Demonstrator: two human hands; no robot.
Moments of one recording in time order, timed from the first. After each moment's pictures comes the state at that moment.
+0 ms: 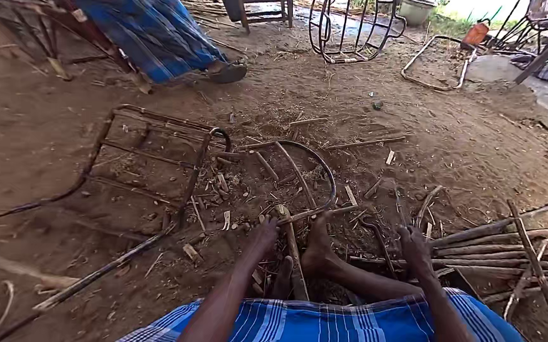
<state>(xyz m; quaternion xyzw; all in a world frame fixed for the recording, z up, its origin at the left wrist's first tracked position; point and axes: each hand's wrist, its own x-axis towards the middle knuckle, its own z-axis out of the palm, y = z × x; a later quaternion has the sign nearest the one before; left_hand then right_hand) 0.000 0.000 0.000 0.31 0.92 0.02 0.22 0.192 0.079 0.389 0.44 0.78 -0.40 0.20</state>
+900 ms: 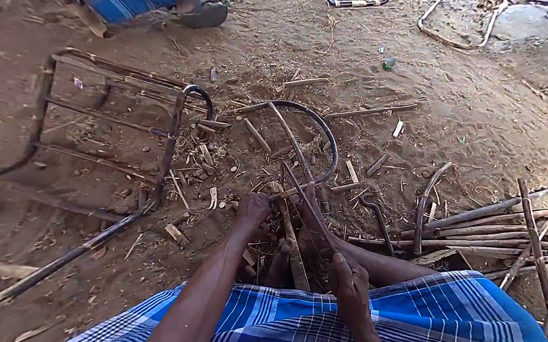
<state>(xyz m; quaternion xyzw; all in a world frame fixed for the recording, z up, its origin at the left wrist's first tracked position) -0.015 0.025 -0.009 0.24 0.94 -0.01 0.25 0.284 0.087 0.065 0.33 0.68 -0.61 -0.22</state>
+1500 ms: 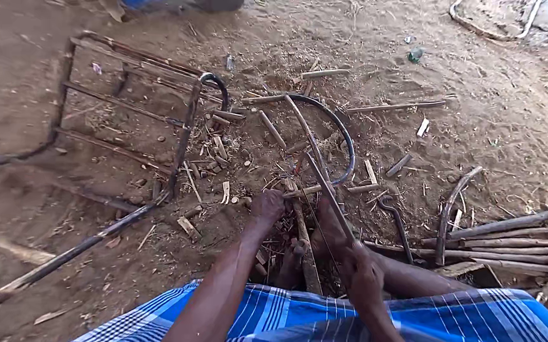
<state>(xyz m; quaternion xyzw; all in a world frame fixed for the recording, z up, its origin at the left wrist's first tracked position) -0.025 0.022 -0.007 0.24 0.94 0.03 0.22 0.228 0.106 0.059 0.37 0.61 -0.67 -0.21</state>
